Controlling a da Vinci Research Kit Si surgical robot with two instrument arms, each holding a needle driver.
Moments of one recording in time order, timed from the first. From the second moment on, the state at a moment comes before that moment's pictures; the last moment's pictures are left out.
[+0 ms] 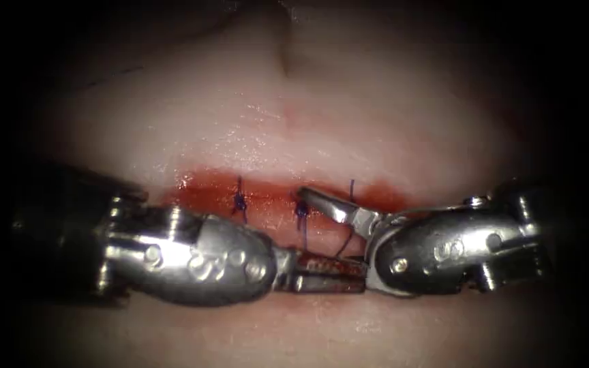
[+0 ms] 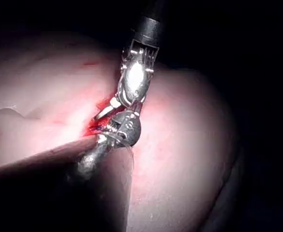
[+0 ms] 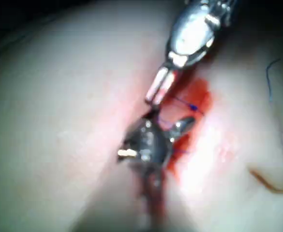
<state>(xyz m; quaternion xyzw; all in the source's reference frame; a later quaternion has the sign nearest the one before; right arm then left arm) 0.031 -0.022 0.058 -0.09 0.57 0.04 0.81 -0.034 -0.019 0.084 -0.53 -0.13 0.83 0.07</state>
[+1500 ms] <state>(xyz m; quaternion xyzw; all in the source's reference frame) 0.028 -0.022 0.059 -0.04 0.56 0.01 0.83 -0.033 -0.019 0.083 -0.54 -0.13 0.83 0.06</state>
